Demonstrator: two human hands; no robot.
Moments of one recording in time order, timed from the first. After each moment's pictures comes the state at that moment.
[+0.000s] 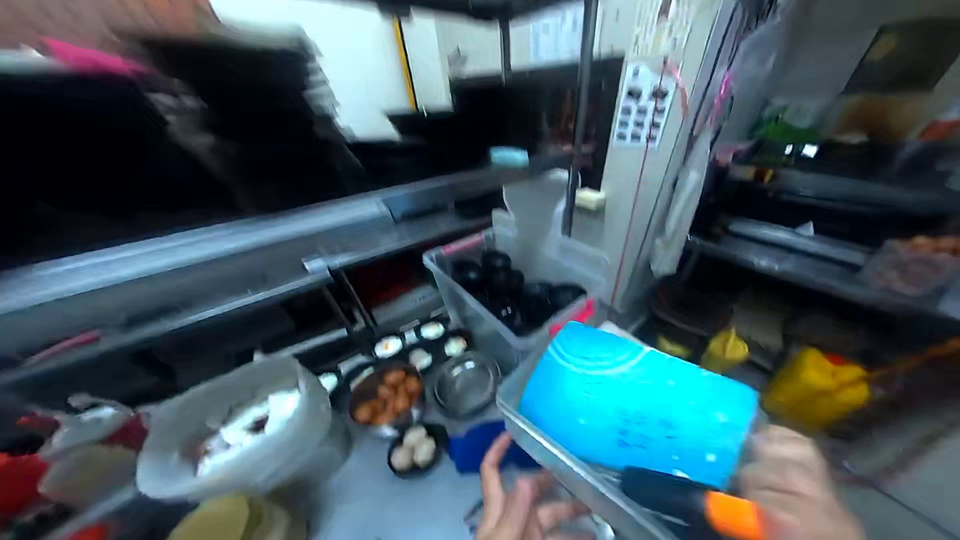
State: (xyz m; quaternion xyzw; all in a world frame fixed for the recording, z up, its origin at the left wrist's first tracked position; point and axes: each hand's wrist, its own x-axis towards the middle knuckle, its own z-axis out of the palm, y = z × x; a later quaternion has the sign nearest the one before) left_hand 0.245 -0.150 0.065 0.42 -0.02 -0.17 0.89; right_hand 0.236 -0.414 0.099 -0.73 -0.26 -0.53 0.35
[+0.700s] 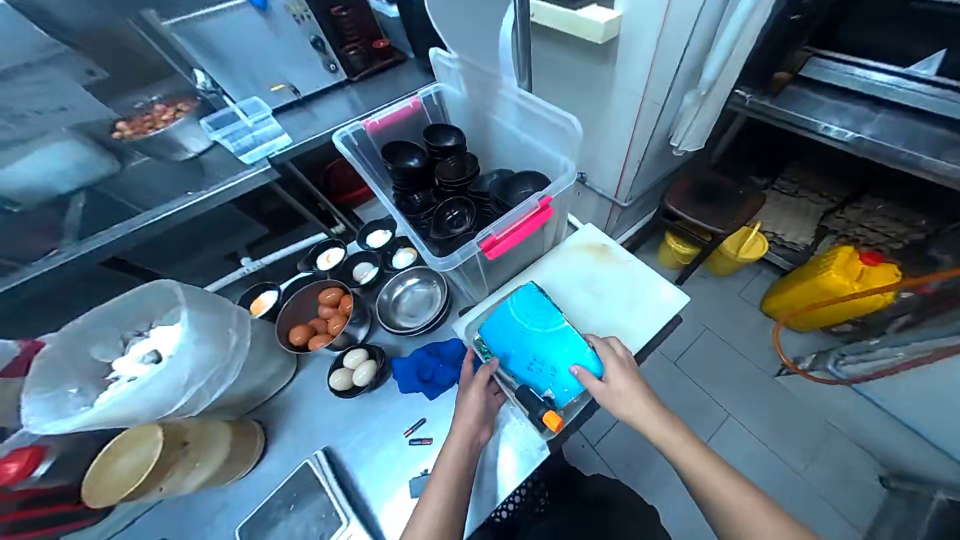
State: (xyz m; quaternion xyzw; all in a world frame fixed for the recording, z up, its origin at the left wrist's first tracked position) left_hand 0.358 -0.255 -0.115 0.53 0.25 -0.14 0.80; right_hand 0.347 -0.513 -0.100 -0.93 0.03 0.07 0.37
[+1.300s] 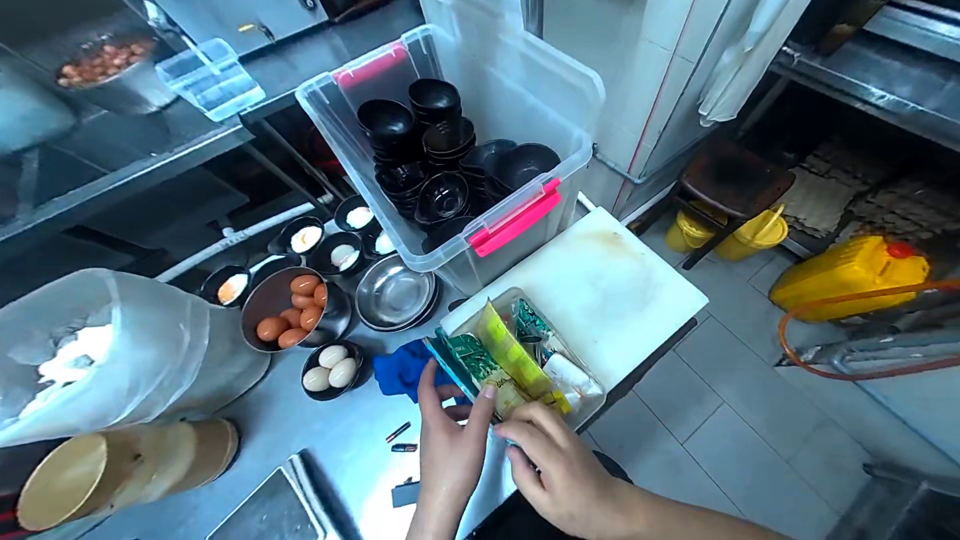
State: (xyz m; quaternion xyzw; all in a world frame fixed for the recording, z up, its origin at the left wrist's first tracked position) left_hand 0.329 -0.261 -0.044 0.79 0.23 -0.01 0.57; right_hand 0.304 -0.424 -0.070 -0.82 -0.25 -0.04 0.52
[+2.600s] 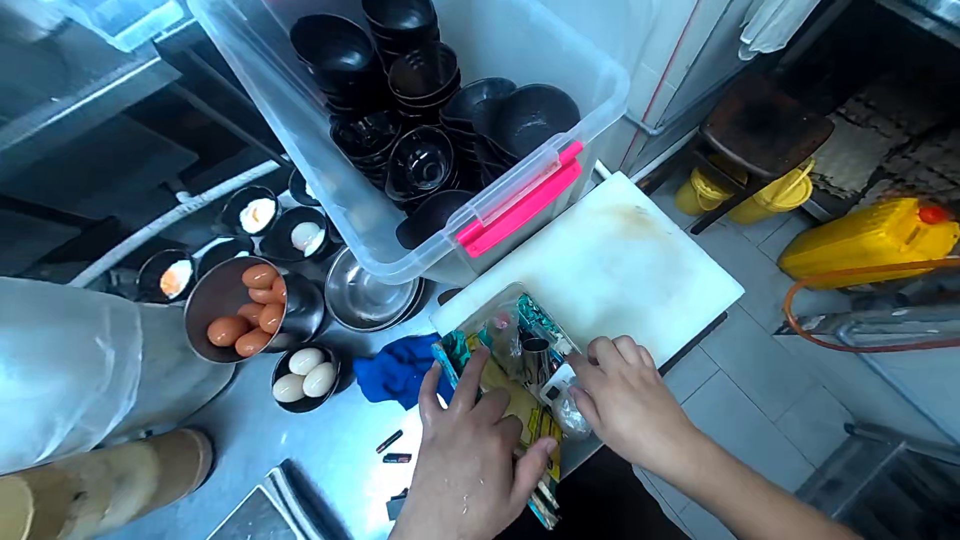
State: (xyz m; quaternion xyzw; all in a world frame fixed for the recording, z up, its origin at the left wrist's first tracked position) left_hand 0.368 -0.255 -0.038 0.96 -0.24 -0.05 0.11; right_hand 0.385 -0.493 -0.083 -0.97 -0.16 0.07 0.13
